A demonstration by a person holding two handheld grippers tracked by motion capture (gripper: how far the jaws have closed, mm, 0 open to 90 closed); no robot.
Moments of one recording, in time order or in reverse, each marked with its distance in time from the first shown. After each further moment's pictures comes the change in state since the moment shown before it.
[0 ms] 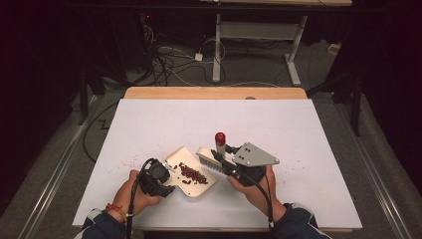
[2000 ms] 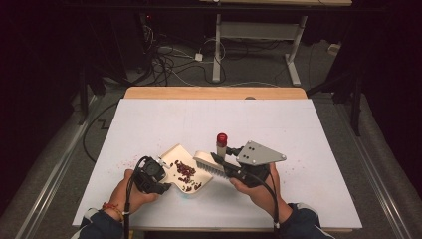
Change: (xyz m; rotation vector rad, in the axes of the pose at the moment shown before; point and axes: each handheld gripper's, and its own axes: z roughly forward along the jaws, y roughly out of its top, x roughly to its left) left arm 0.014 -0.007 -0.002 -0.021 0.003 -0.063; right arm -0.003 0.012 -0.014 -0.001 0.102 0.016
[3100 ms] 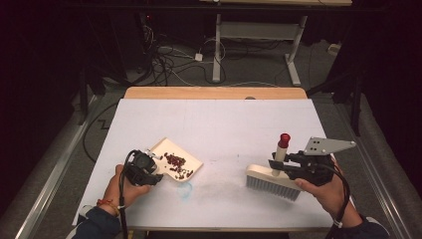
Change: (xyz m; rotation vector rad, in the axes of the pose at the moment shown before) left arm 0.028 -0.007 -0.007 -0.063 0.064 -0.145; right arm -0.091 -0.042 -0.100 0.221 0.107 0.172
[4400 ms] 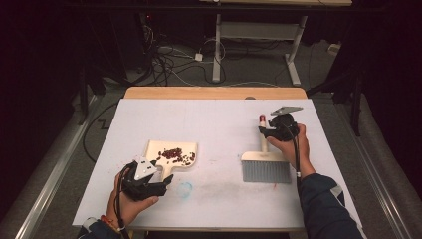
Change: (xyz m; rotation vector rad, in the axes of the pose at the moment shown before) left arm -0.041 -0.034 -0.022 -0.460 0.087 0.119; right arm -0.116 0.004 0.127 0.188 -0.409 0.143
